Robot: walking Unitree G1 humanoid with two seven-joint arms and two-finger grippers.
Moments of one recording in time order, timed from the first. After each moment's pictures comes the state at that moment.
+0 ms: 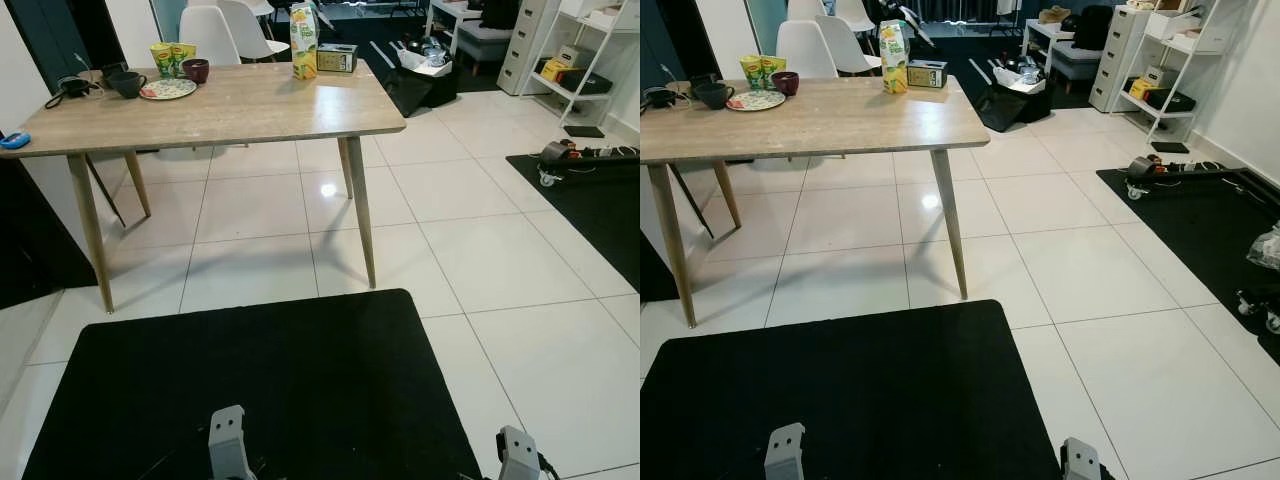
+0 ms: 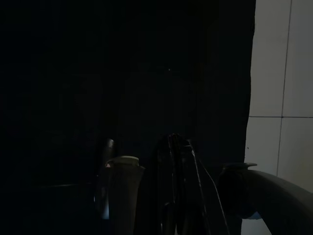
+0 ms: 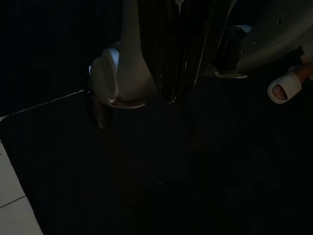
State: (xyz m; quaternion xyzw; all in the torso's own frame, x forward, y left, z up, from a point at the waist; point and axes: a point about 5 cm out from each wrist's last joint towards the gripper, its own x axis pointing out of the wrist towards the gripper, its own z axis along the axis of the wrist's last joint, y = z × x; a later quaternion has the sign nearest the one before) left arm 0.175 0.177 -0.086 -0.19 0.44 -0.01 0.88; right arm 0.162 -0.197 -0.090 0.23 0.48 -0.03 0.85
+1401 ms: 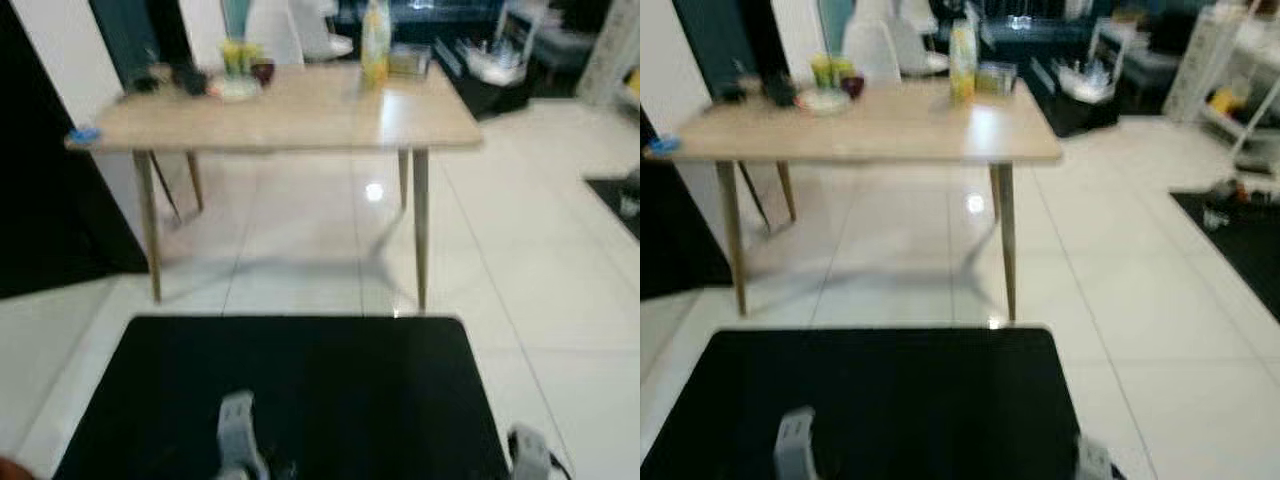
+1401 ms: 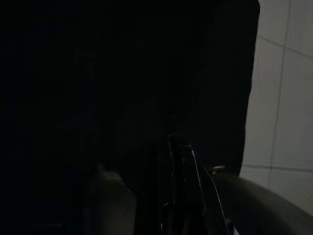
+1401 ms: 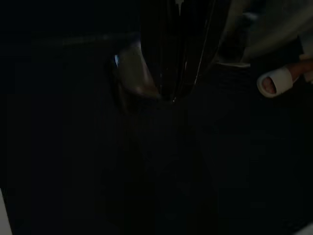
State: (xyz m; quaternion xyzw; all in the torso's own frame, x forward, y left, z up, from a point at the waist) left arm 0.184 0.170 -0.081 -0.19 0.42 -0.03 0.89; right arm 0.179 -0.201 -0.082 0.23 0.45 -0.02 0.86
